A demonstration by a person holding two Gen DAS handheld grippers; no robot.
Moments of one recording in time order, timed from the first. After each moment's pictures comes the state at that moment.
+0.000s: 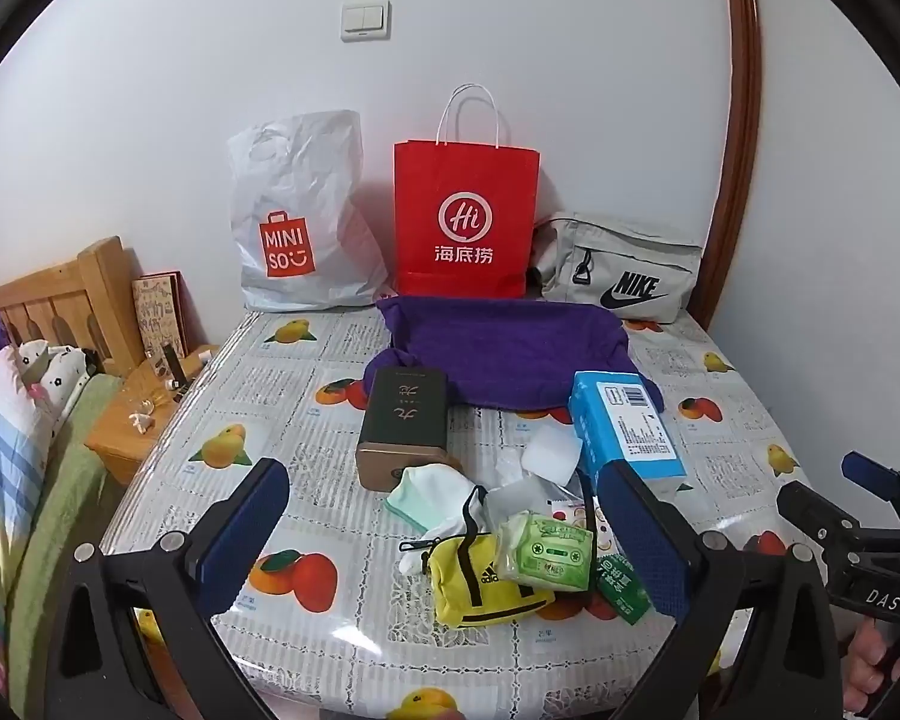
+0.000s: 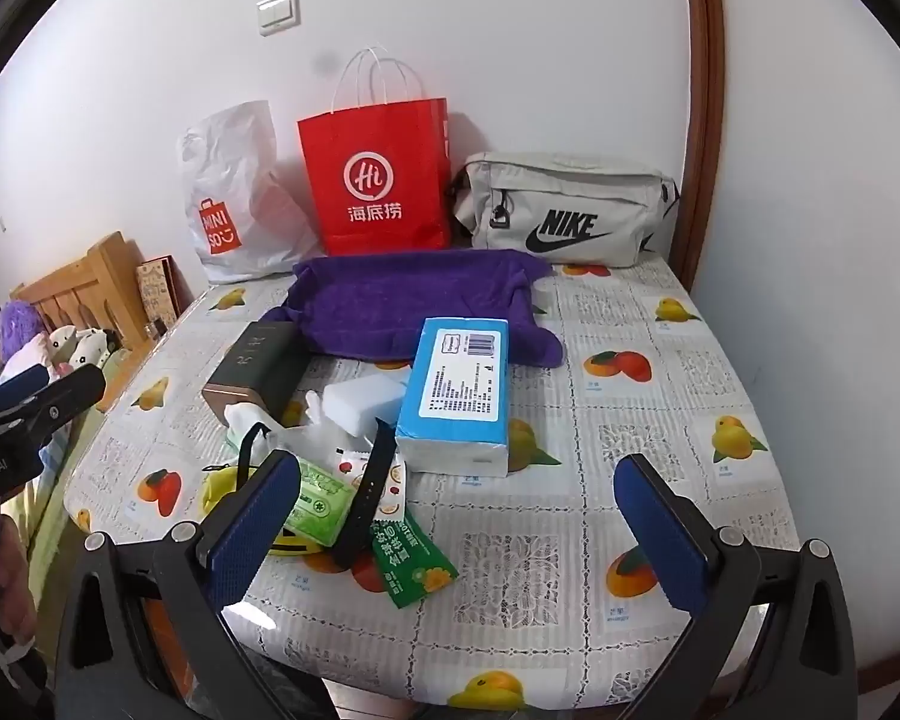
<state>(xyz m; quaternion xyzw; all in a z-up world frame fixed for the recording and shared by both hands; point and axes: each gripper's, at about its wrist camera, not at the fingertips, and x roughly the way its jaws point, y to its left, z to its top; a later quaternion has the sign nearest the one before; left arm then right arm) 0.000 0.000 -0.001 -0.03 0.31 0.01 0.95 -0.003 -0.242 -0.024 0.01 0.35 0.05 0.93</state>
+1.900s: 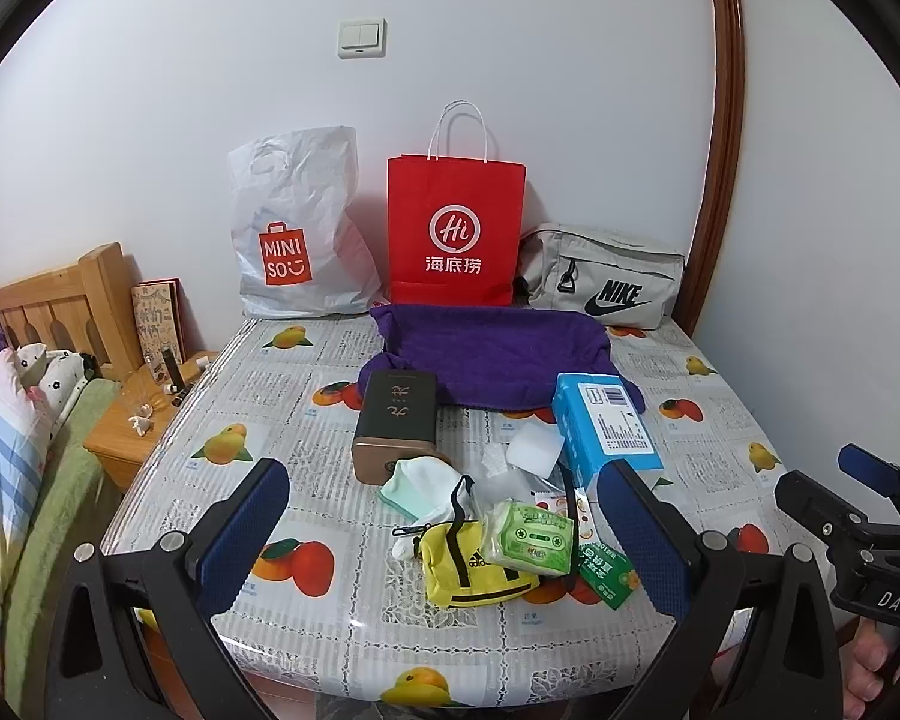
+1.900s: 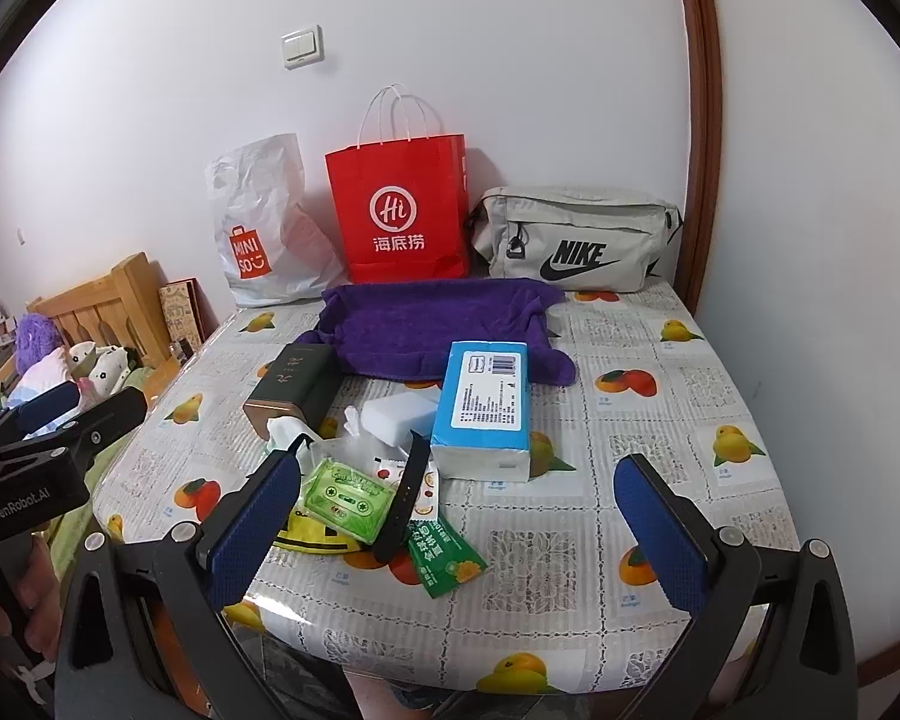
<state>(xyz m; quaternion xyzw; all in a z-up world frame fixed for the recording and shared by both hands) -0.031 -0.005 0.017 -0.02 0.30 0.00 0.95 -0.039 -0.233 -0.004 0.03 0.32 0.06 0.94</state>
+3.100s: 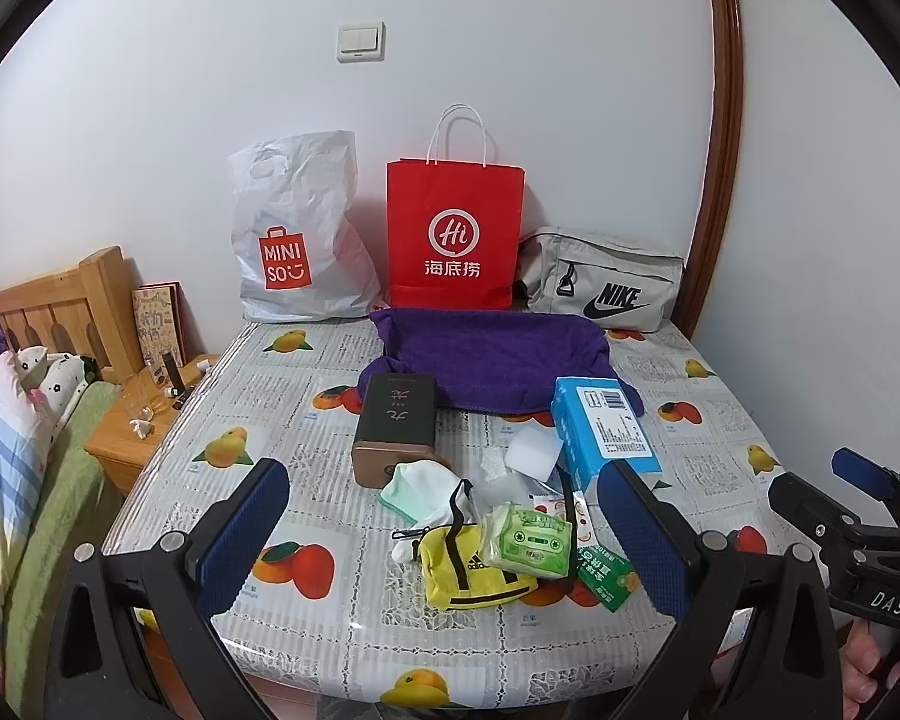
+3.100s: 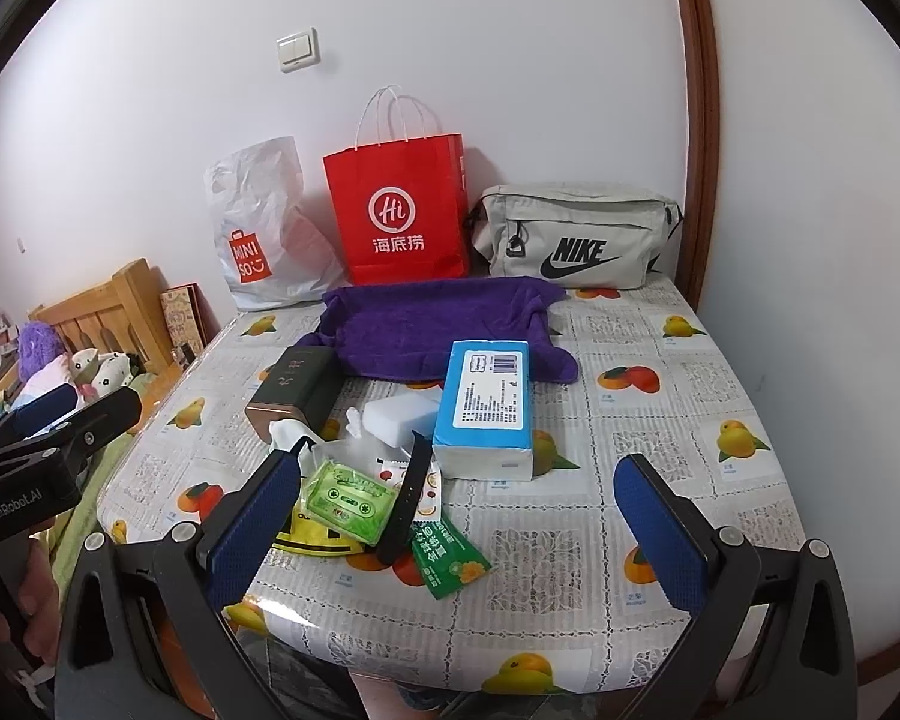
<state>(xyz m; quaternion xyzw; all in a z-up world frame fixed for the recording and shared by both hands) -0.030 -0.004 0.019 -0.02 0.29 0.00 0.96 -0.039 -0.234 -0.005 0.04 0.32 0.06 0.94</state>
